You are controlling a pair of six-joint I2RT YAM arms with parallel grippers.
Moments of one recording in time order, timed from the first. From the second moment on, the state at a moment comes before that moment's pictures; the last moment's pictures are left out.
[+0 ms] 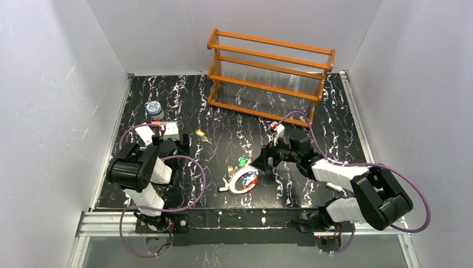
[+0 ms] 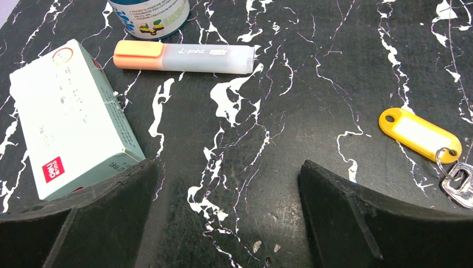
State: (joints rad) left arm -0.18 1.68 0.21 1.18 -0.36 0.04; right arm 0.56 1.31 0.43 0.41 -0.59 0.24
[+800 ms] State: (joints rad) left arm -0.18 1.68 0.21 1.18 -0.36 0.04; right arm 0.56 1.25 0.43 0.39 -0.60 0.24
